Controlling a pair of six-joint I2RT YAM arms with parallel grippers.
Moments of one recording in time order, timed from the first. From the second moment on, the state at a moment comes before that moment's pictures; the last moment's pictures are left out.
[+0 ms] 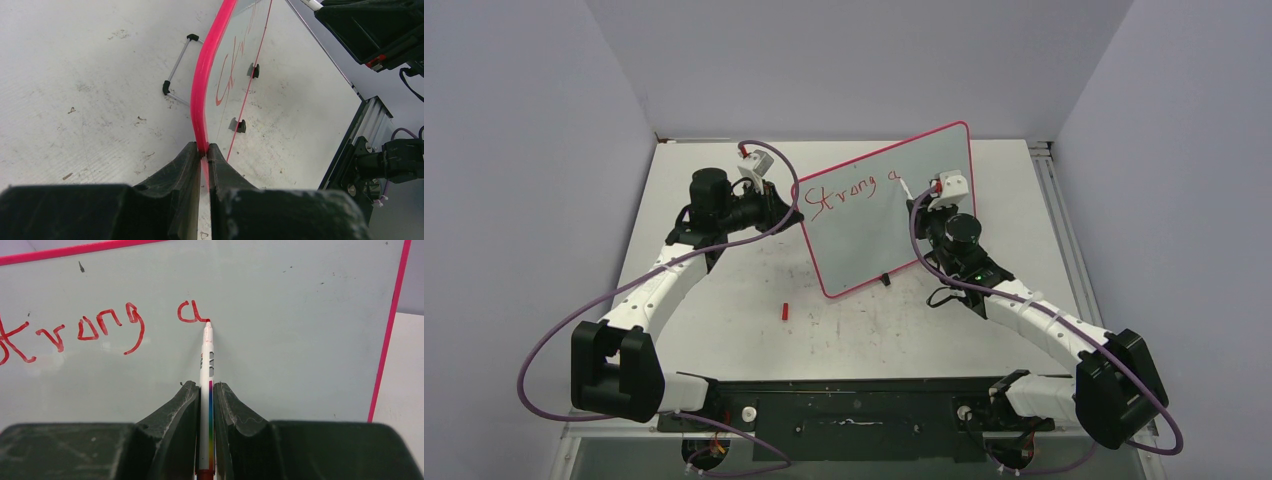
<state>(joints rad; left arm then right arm) -0.21 1.34 0.98 -0.03 0.69 -0.25 0.55 1.22 0.70 0.44 0.23 0.09</state>
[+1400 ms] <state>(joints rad) -0.21 1.34 0.98 -0.03 0.69 -0.25 0.55 1.19 0.73 0.41 0.21 0.10</state>
